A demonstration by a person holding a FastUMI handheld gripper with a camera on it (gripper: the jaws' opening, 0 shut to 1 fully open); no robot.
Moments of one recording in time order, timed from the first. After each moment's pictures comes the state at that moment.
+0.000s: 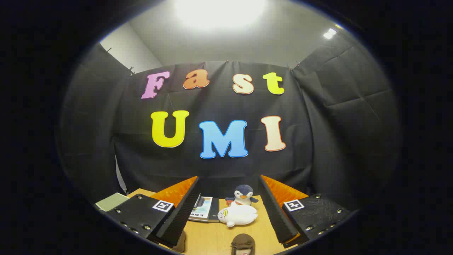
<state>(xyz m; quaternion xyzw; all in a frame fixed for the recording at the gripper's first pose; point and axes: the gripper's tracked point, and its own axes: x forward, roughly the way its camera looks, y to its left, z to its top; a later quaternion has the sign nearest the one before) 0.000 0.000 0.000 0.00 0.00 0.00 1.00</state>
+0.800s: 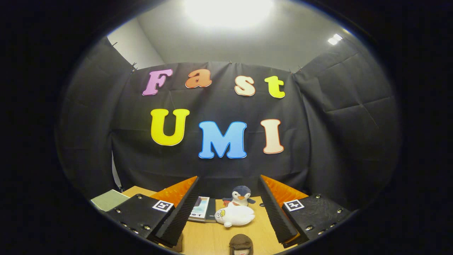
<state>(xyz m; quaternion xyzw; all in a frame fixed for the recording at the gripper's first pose) 0.000 0.015 -0.005 -0.02 0.00 0.00 1.00</state>
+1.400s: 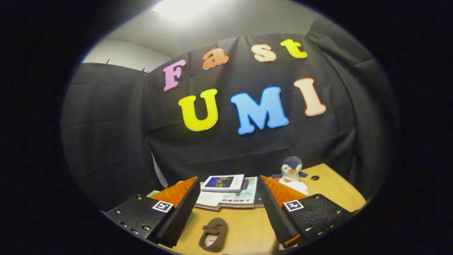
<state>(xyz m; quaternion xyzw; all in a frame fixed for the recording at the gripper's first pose) 0.026 0.105 -0.089 0.11 0.13 0.17 0.97</state>
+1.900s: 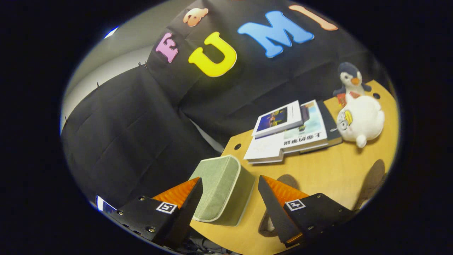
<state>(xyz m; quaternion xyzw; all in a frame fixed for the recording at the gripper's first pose) 0.005 0.236 -0.208 0.27 0.35 0.35 0.82</state>
